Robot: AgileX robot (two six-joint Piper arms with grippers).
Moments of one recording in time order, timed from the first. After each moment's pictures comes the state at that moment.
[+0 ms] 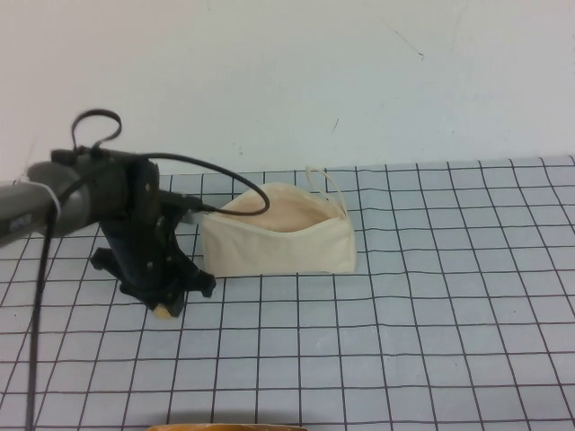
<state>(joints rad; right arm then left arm) 0.01 -0.01 0.02 0.07 0.43 -0.17 -0.25 2.05 -1.46 0.00 0.89 0.02</state>
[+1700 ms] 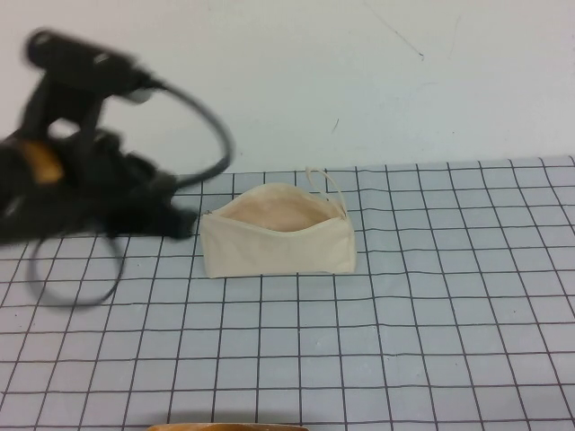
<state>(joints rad) 0.01 -0.01 0.02 0.07 0.43 -0.17 -0.41 1.23 -1.11 -0.05 0.57 0.08</state>
